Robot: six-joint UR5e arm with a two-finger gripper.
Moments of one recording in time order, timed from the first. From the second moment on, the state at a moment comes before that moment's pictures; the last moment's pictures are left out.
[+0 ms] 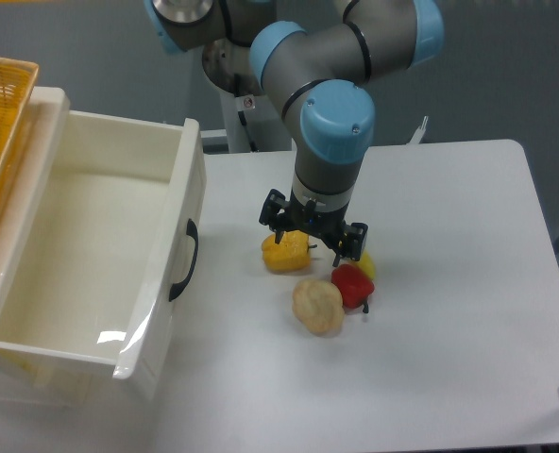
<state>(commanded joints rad) 2.47 -1.85 -1.52 -1.35 1.48 0.84</state>
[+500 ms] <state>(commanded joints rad) 2.48 -1.86 -1.55 -1.34 1.48 0.82</state>
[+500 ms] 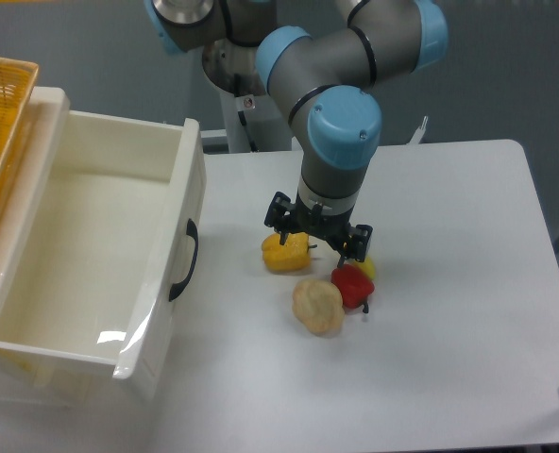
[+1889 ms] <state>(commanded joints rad) 2.49 -2.00 -1.59 -1.16 1.51 0.63</state>
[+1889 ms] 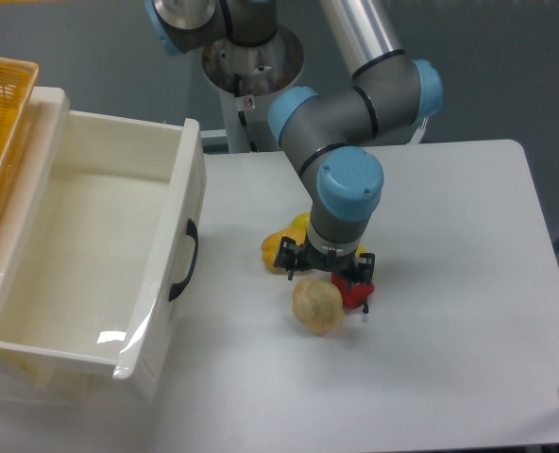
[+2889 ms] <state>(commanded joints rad) 2.49 -2.13 -1.54 -1.13 1.51 0.64</state>
